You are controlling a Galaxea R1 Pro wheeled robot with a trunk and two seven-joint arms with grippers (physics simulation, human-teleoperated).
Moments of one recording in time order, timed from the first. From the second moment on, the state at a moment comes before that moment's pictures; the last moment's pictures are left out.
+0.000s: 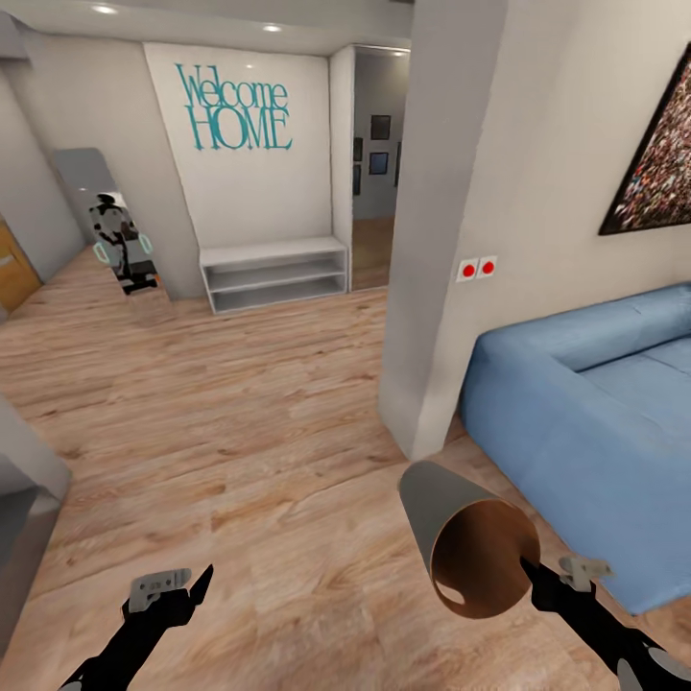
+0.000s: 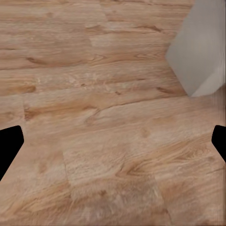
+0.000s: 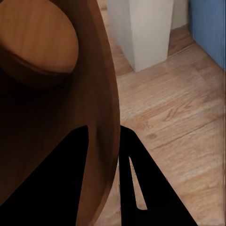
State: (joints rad) left arm 0.00 0.07 0.20 -1.29 0.20 0.09 -0.26; right arm -0.11 -0.23 -0.24 -1.16 -0.22 0.15 0.40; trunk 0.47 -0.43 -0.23
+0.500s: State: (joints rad) left arm 0.00 0.07 0.20 -1.29 0.20 0.09 -0.26; right arm -0.11 -0.23 -0.24 -1.16 -0.22 0.15 0.40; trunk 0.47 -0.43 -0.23
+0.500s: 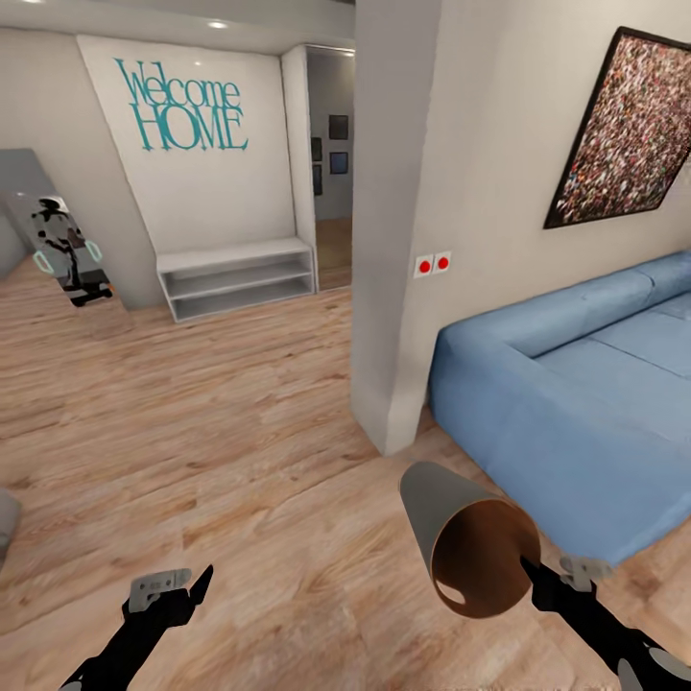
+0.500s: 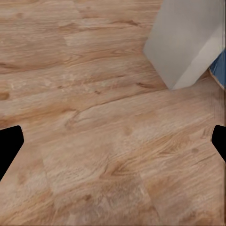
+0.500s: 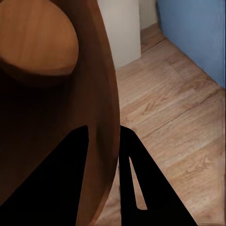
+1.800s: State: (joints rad) left arm 0.00 0.06 0.20 -1.29 0.06 0.05 -0.26; right arm -0.11 -0.23 -0.24 -1.16 -0.22 0.15 0.40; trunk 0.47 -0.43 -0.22
